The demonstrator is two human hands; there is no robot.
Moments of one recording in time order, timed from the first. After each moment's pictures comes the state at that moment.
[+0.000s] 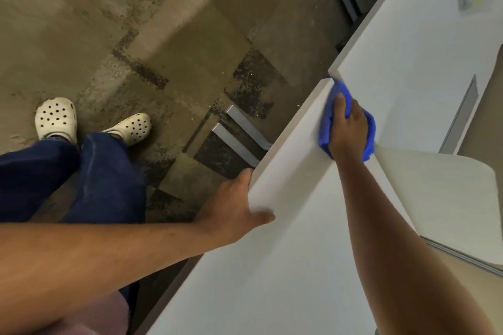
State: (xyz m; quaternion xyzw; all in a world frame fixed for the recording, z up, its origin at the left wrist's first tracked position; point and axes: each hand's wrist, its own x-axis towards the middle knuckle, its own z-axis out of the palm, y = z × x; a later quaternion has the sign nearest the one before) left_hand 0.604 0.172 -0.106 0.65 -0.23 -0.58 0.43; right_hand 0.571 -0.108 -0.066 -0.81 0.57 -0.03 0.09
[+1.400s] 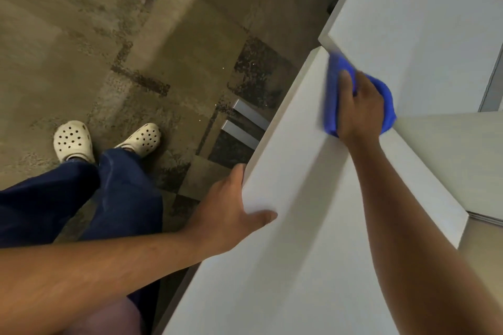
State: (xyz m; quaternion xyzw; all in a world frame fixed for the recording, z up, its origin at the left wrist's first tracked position) left_hand 0.607 0.172 -0.104 0.65 -0.25 -0.58 0.42; right_hand 0.548 -0.119 -0.071 -0.85 0.52 -0.06 0.09
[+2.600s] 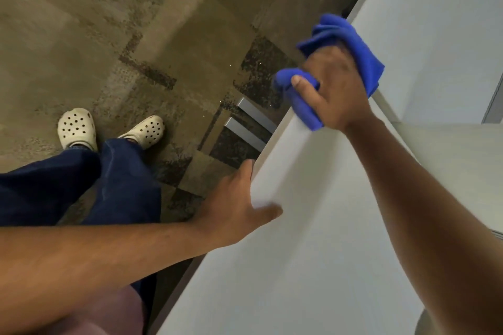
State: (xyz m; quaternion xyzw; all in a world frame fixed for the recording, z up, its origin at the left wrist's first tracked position) left_hand 0.606 0.172 -0.106 0.65 -0.25 -0.57 0.43; right_hand 0.611 -0.109 -0.063 -0.98 0.13 0.04 0.12
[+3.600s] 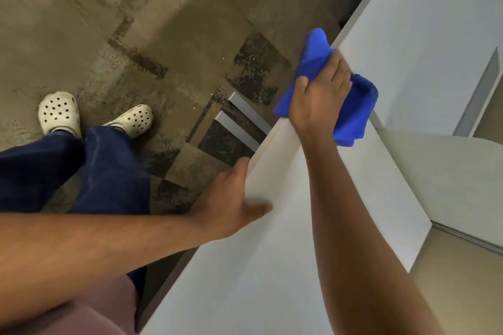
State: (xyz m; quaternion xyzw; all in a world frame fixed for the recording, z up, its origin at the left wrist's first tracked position) left_hand 0.602 0.170 -0.111 0.67 -0.26 -0.55 0.42; right_hand 0.630 -0.052 -0.072 -0.86 0.51 0.05 0.00
